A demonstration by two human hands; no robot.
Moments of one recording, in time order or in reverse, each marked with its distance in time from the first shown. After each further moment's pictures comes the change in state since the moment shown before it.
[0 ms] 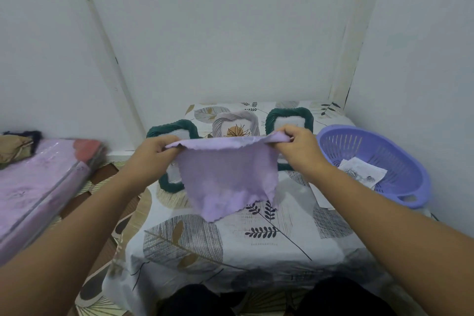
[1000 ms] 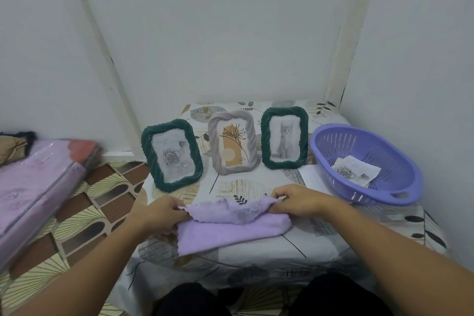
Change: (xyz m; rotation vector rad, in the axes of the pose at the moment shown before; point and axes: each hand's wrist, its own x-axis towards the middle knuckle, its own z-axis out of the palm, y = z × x) left_hand -0.038 -0.069 0.058 0.162 -0.384 -0.459; right_hand -0.052 0.071 -0.007 -0.238 -0.710 0.384
